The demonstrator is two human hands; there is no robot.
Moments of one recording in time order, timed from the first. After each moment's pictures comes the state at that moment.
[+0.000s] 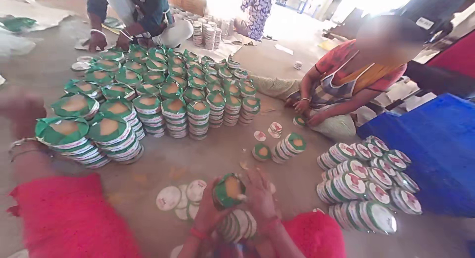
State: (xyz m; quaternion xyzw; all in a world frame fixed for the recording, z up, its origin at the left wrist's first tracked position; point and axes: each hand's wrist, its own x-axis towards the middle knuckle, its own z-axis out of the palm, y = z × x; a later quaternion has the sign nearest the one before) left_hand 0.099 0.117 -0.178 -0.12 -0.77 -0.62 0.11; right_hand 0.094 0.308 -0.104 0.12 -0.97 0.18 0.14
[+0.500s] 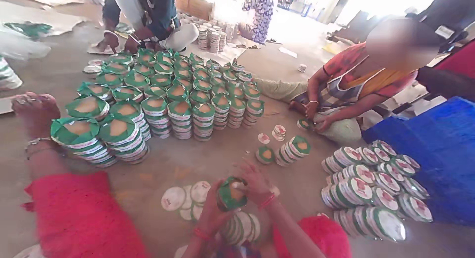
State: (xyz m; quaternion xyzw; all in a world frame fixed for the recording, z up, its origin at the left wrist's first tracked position) left_hand 0.098 0.115 -0.177 -0.10 -0.76 -0.64 0.09; right_hand 0.031 0.299 -0.083 0.24 -0.92 0.30 -0.02
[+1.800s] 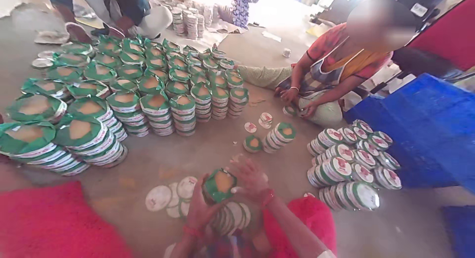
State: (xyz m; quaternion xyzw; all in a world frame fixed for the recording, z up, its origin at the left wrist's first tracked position) left_hand 0.100 0.119 -0.172 -0.08 -0.79 -0.60 0.10; right_hand 0.059 0.349 -0.115 0.29 -0.93 0.20 0.07
